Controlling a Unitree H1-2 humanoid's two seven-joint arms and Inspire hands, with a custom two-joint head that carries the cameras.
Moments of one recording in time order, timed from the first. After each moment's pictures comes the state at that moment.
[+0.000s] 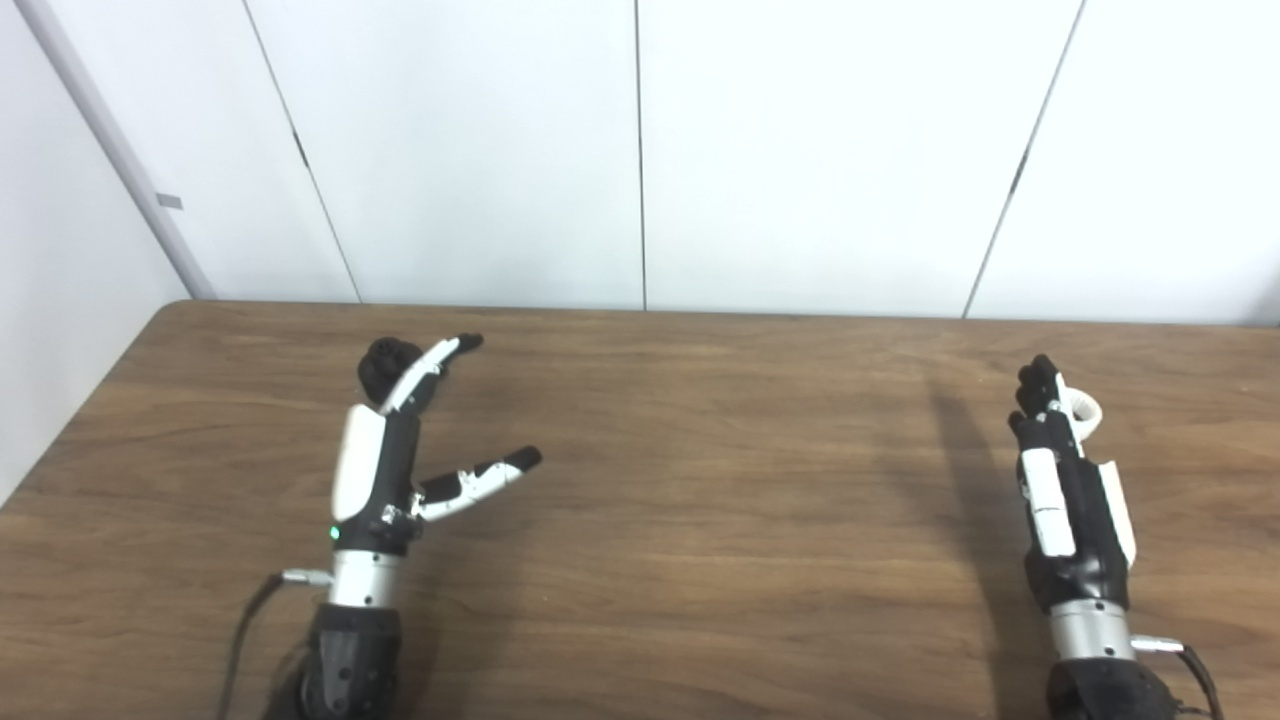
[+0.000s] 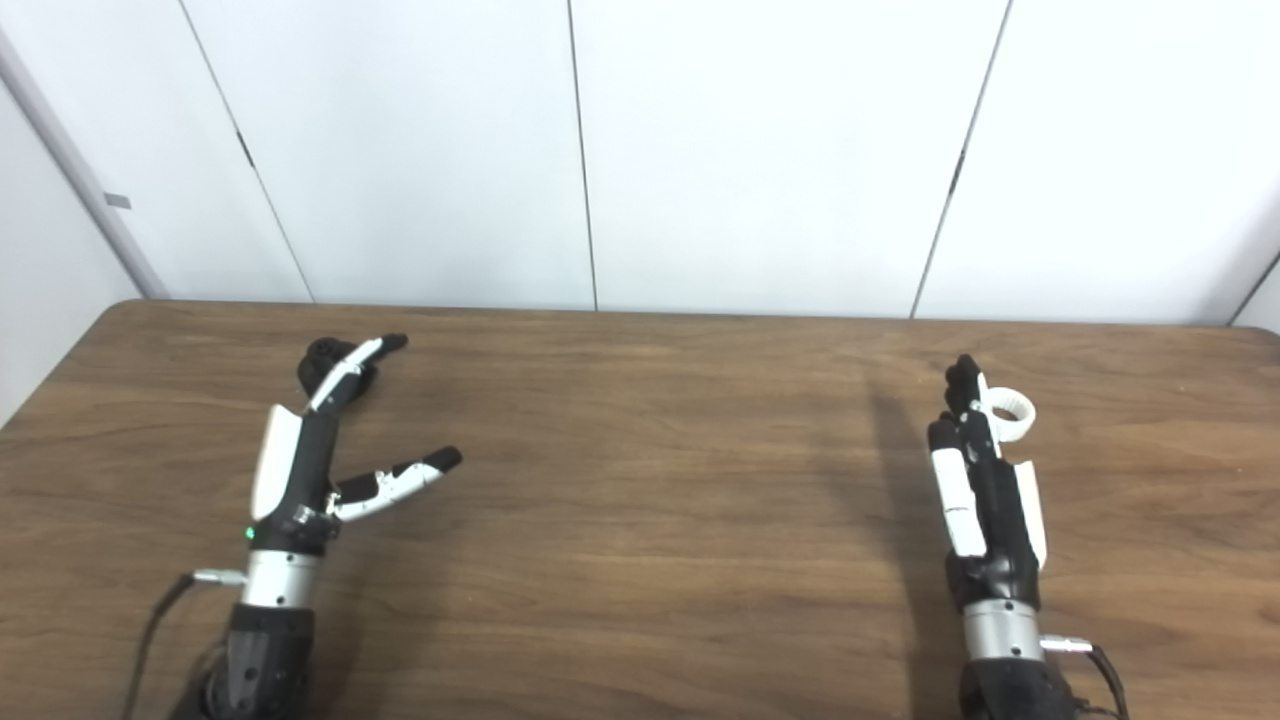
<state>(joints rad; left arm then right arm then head) -0.16 0.32 -0.04 0.24 0.57 -0.44 0.51 -0.11 -0.10 -0.10 0.08 0.03 -0.22 -0.02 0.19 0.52</state>
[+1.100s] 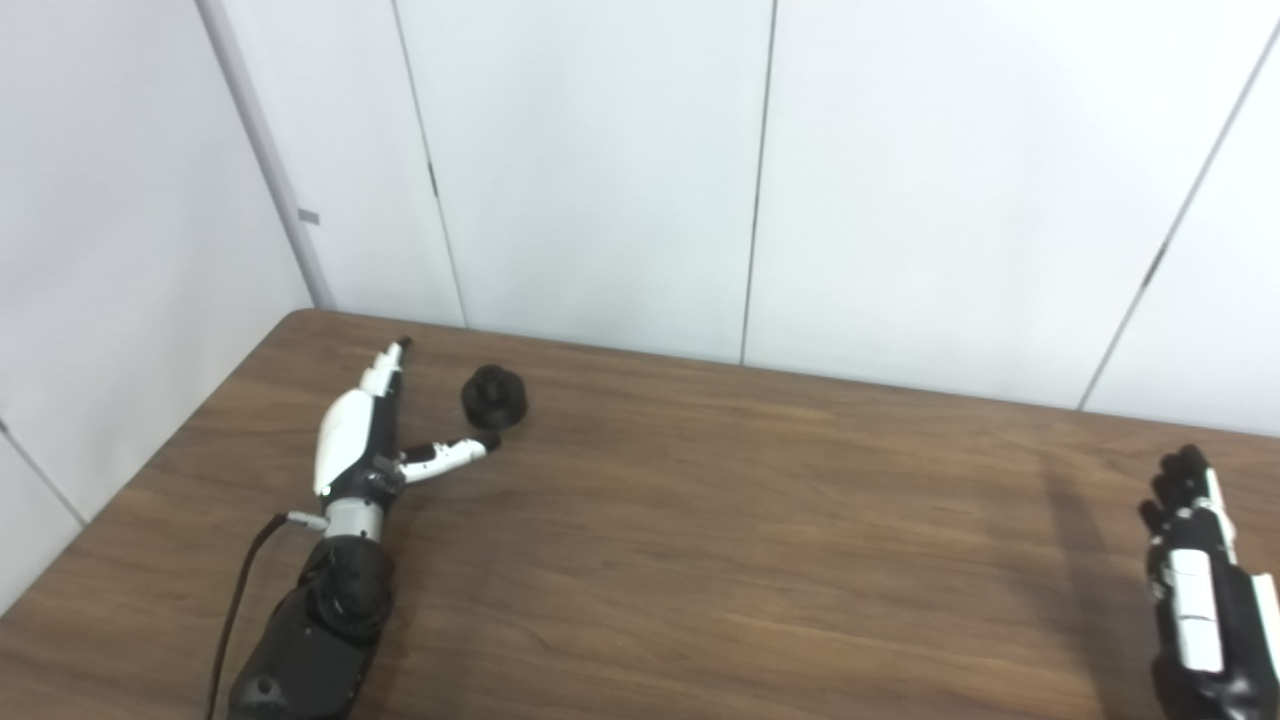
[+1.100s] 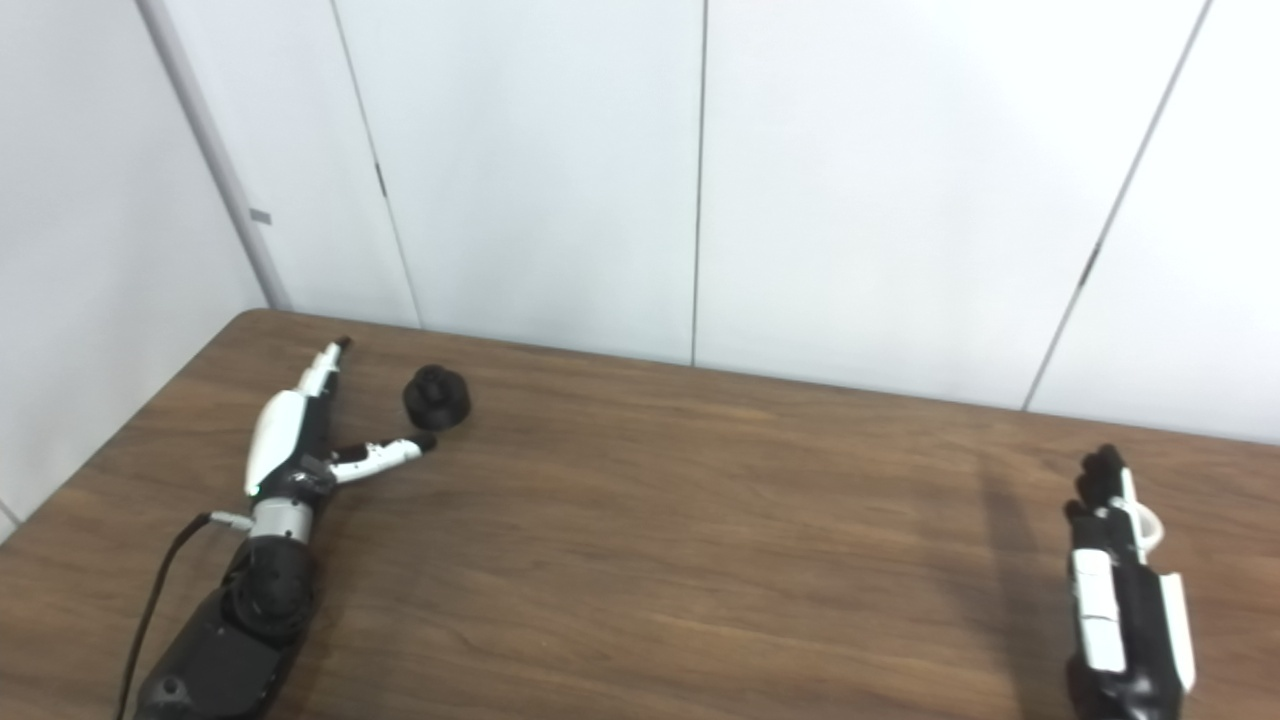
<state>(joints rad) -0.33 0.45 0.07 0.56 0.34 -0.10 0.27 -0.14 -0.14 -0.11 0.15 0.09 -0.30 0.02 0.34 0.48</state>
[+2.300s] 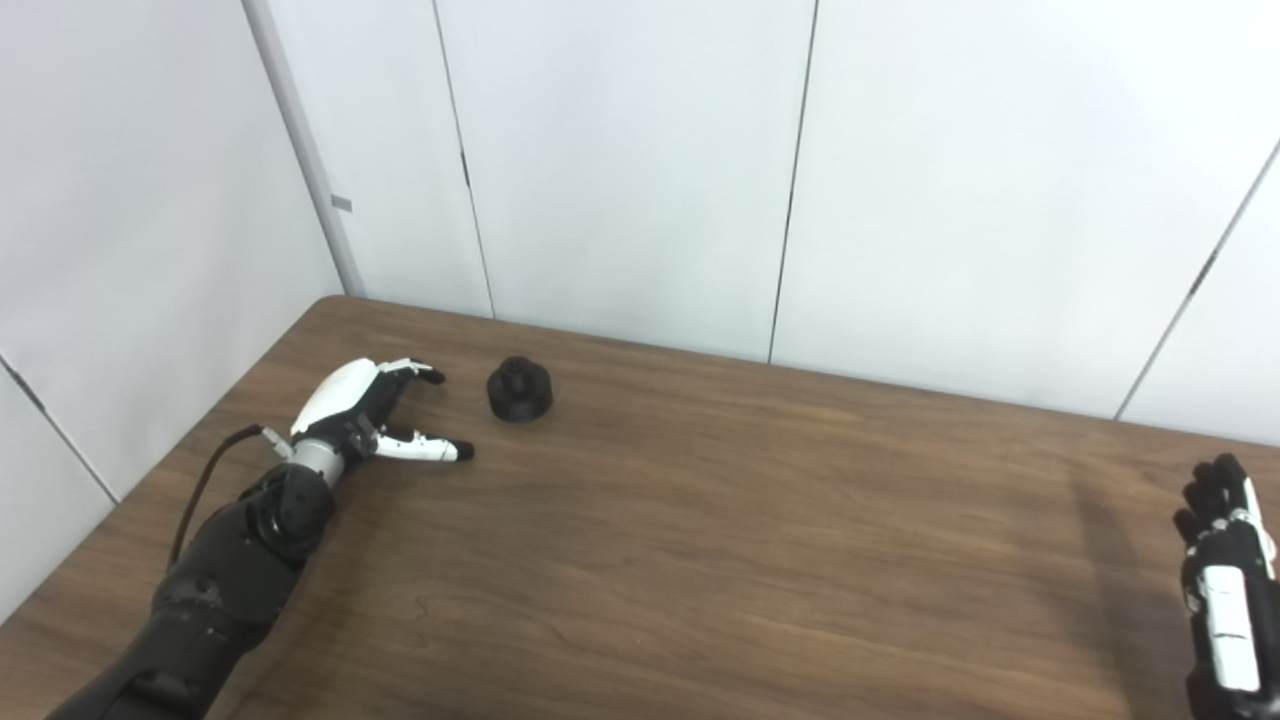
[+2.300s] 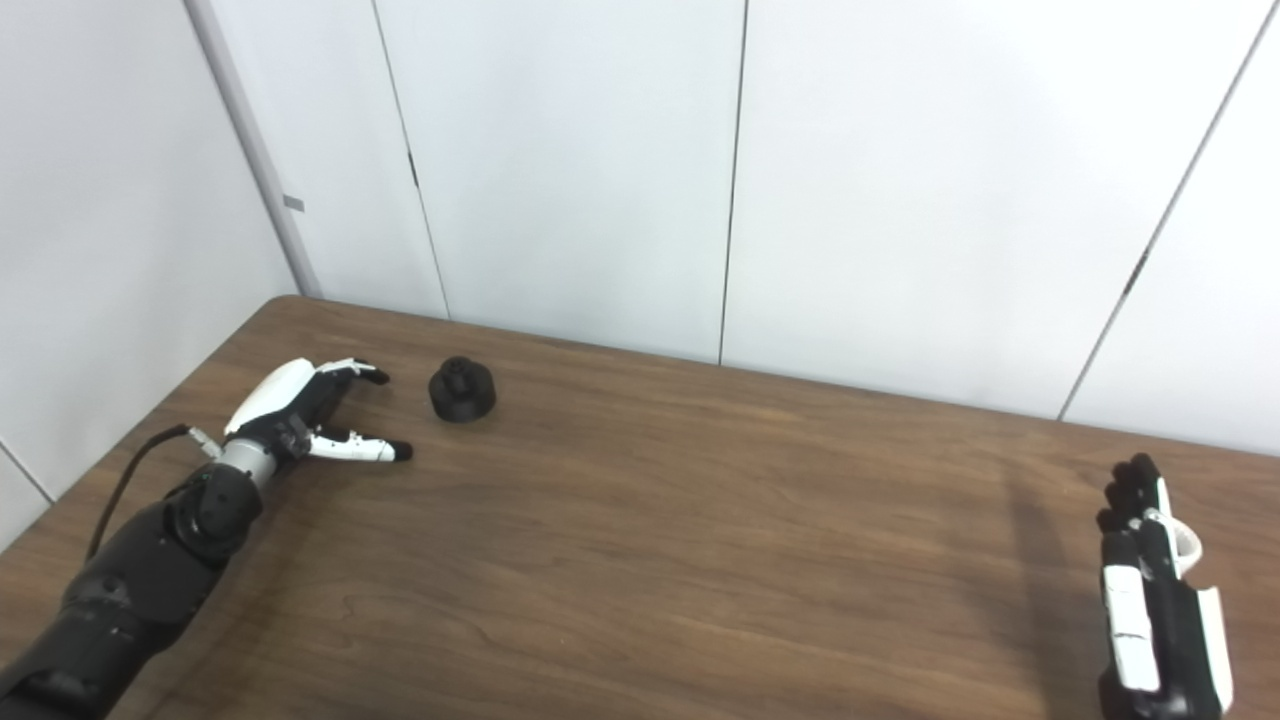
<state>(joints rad) -0.45 0.64 -0.09 0.74 0.41 -0.15 0.08 -0.12 -0.16 -0.12 0.12 0.09 -0.30 0.04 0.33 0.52</state>
